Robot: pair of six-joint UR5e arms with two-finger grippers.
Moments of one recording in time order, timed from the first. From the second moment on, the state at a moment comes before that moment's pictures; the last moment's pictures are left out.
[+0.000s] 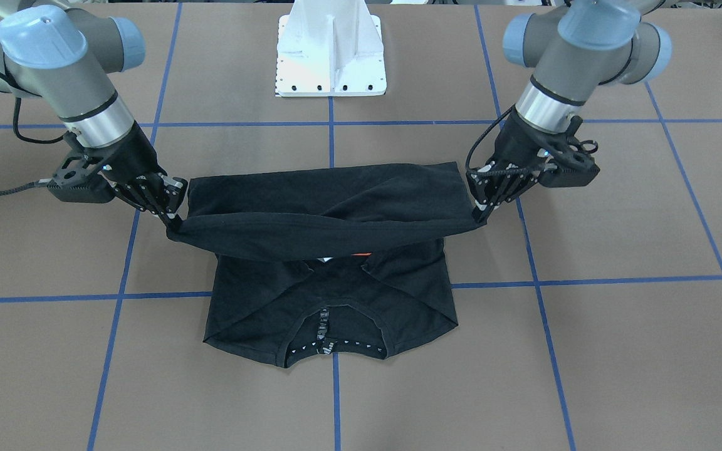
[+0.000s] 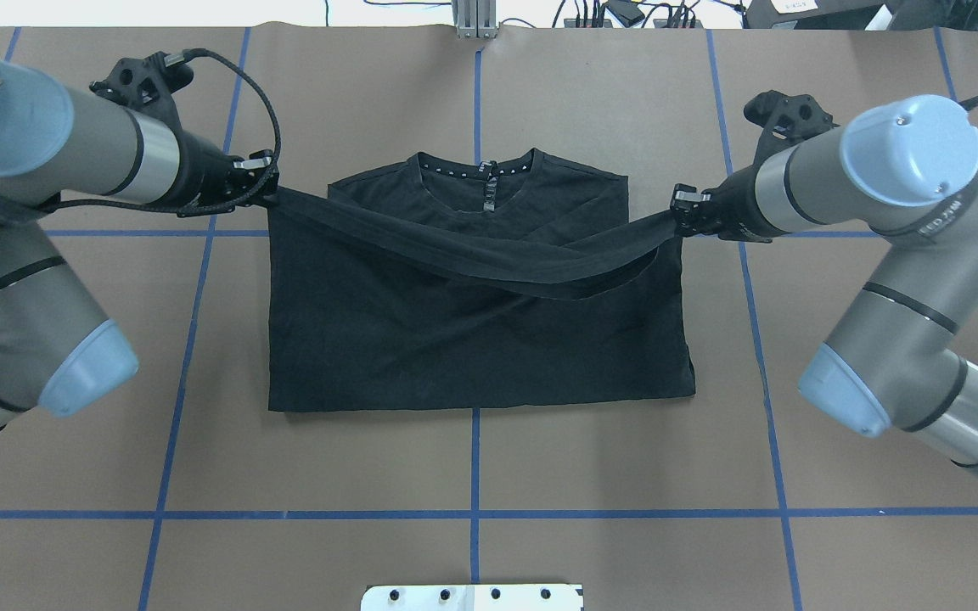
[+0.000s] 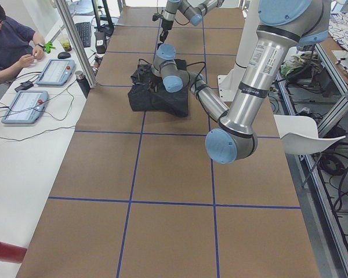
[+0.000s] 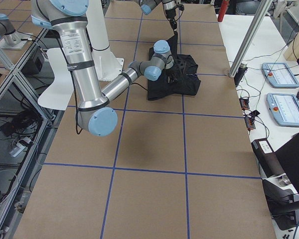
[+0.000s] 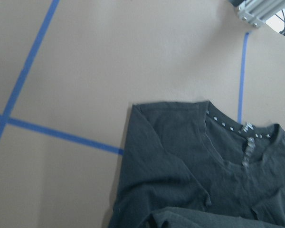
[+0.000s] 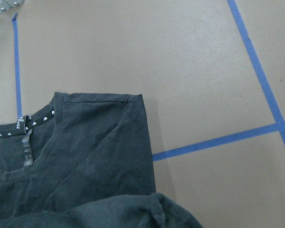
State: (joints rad) left arm -0.81 -2.00 -1.81 -1.96 -1.92 -1.41; right arm 0.78 -1.23 1.83 -1.22 1.91 1.37
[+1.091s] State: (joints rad) left arm -0.81 -2.16 -1.42 -2.07 -1.80 -1.34; right arm 0.85 -0.95 1.37 -1.21 1.88 1.34
